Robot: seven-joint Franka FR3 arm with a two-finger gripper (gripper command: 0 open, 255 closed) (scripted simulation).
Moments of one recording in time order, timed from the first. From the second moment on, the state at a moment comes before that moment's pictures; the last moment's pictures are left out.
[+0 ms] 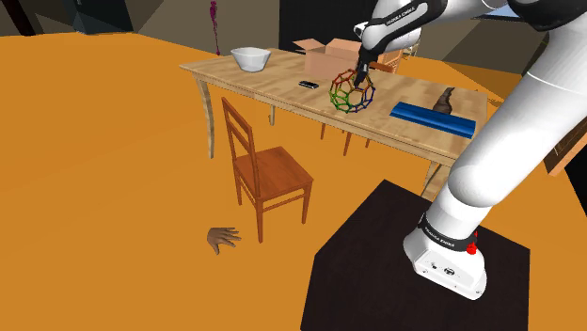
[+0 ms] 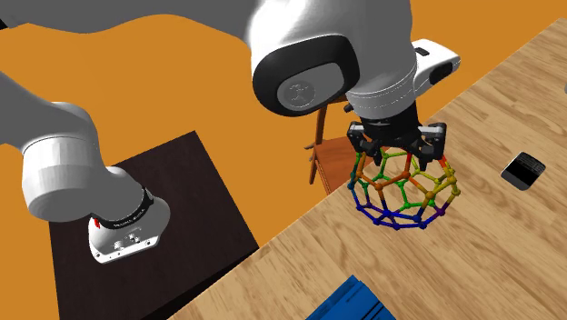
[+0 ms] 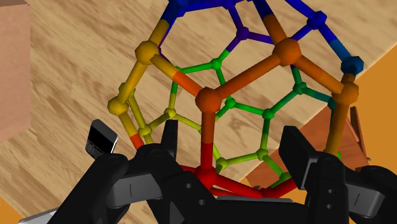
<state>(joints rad) -0.08 -0.12 -0.47 -2.18 -0.22 2.55 -0.98</state>
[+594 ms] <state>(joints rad) -0.08 -0.14 -0.47 -2.14 -0.22 2.48 -0.98</state>
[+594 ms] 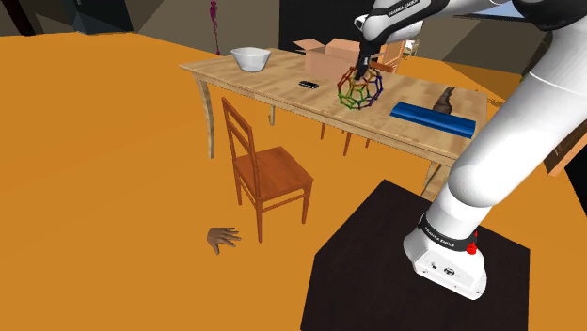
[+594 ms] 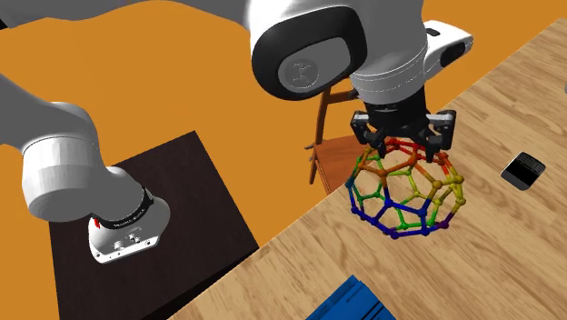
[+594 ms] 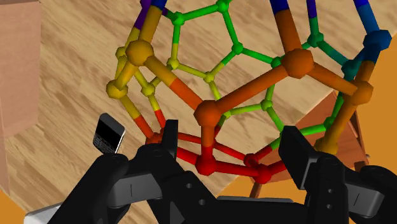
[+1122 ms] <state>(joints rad) -0.08 -0.16 -0.46 -2.05 -0.22 2.37 -1.00</state>
